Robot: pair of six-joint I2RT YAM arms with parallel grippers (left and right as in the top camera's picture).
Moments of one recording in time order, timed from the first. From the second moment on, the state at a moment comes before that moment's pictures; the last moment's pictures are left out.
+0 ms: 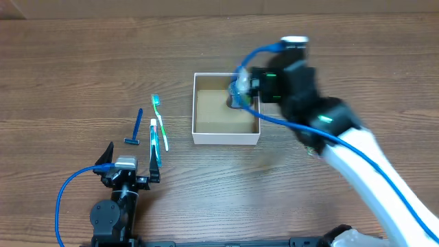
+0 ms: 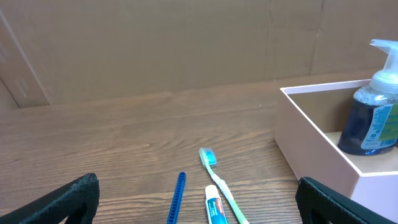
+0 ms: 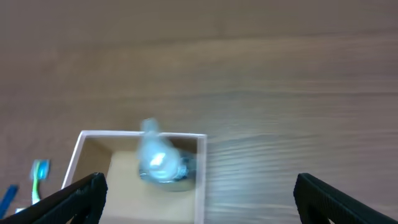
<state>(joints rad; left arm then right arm) 0.00 0.01 0.01 -0.07 0.05 0.08 0.50 1.39 1.36 -0.70 0.35 0.41</state>
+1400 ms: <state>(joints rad) 0.00 0.01 0.01 -0.07 0.05 0.08 -0.10 1.56 0.96 -0.73 -0.11 0.22</state>
